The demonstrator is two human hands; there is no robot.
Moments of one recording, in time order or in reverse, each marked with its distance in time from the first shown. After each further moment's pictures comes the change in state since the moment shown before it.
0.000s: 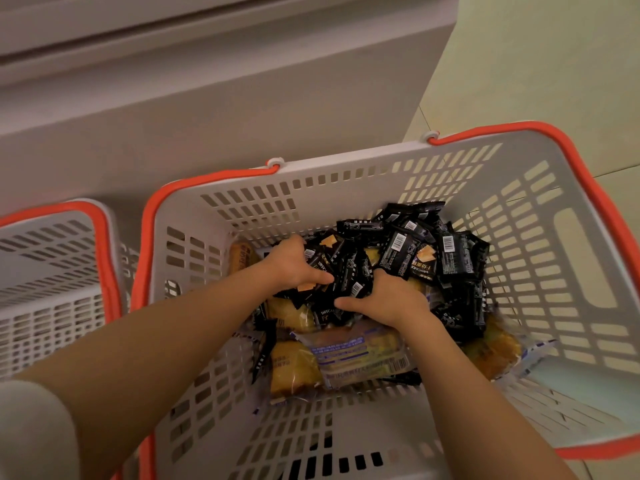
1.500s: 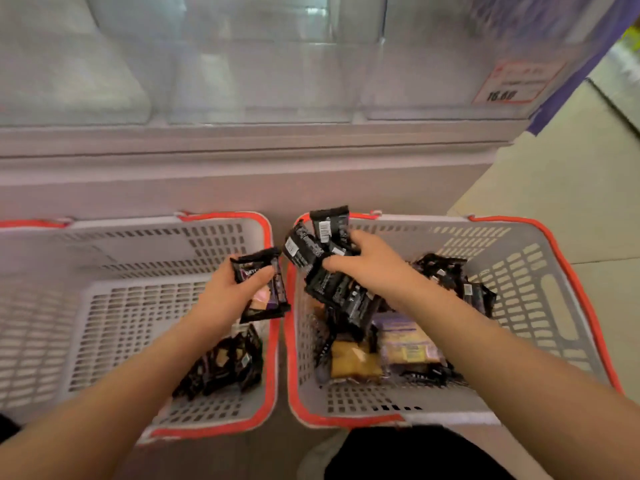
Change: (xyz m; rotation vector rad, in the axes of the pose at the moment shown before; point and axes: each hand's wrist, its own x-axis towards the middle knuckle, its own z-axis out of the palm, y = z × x) left_hand -0.218 -0.132 -0.112 -0.868 0.464 0.111; right_hand -0.165 -0.203 -0.055 0.486 0.057 -0.430
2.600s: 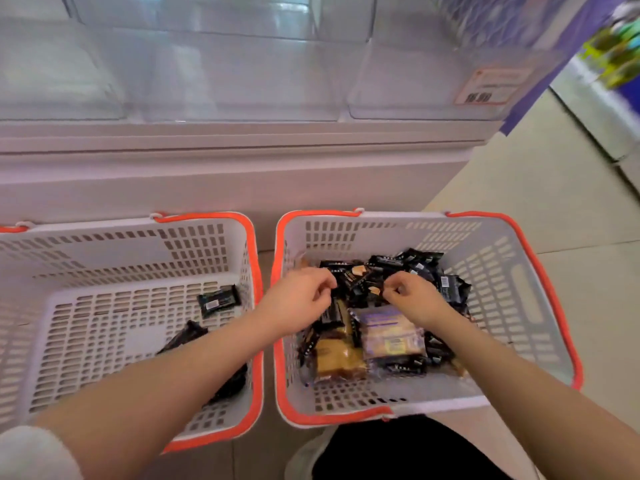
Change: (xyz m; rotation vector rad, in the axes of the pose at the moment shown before) left_hand 0.008 0.024 0.081 0.705 -0.411 0.503; right_hand -0.008 0.109 -0.045 -0.481 0.102 0.220
